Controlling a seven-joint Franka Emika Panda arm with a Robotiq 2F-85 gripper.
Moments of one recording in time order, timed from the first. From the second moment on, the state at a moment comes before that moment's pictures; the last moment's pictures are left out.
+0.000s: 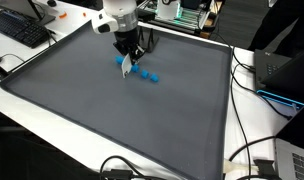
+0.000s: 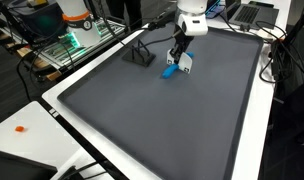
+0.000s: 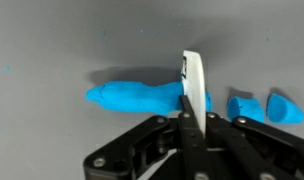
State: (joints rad) arm 0.11 0.43 0.00 -2.03 -0.03 2.36 0.13
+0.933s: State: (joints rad) arm 0.10 0.43 0.02 -2.03 -0.01 2.36 0.13
